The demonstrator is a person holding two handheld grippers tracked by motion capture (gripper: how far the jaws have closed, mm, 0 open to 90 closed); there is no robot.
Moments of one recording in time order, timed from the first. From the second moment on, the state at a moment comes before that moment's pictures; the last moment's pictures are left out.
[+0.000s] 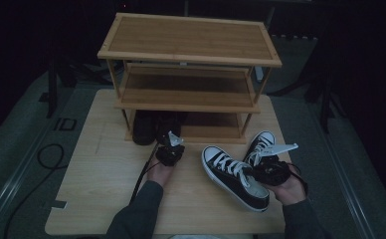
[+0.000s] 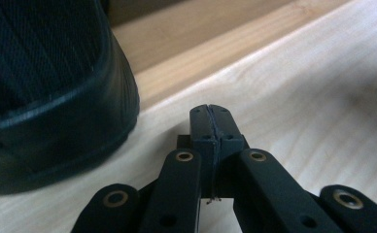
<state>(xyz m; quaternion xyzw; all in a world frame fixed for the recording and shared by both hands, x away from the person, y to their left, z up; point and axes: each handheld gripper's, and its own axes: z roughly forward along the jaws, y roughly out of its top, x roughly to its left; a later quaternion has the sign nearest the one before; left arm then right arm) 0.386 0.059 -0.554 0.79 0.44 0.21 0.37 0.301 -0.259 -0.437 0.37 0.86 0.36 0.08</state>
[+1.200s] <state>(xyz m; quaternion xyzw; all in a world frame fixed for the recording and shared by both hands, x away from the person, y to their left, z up) 0.426 0.038 -0.555 0.76 0.49 0.23 0.37 0.301 -0.267 -0.431 0.37 0.85 0.36 0.08</state>
